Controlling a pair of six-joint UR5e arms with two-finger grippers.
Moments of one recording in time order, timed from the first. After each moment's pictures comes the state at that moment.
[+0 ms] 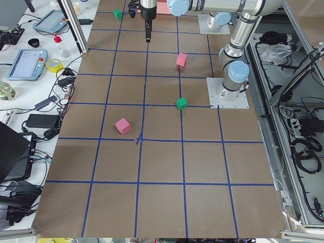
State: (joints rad) left arm -1.48 -1.58 -1.50 -1.60 1.56 0.05; right arm 1.60 -1.52 1.49 -1.61 -1.57 -0.04
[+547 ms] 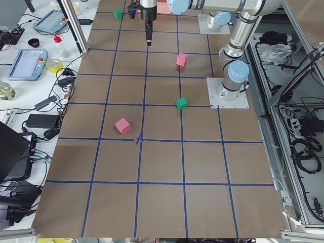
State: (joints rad) left arm -1.48 -1.57 -1.46 -1.62 1.68 0.05; right arm 1.60 -1.52 1.49 -1.61 -1.58 -0.04
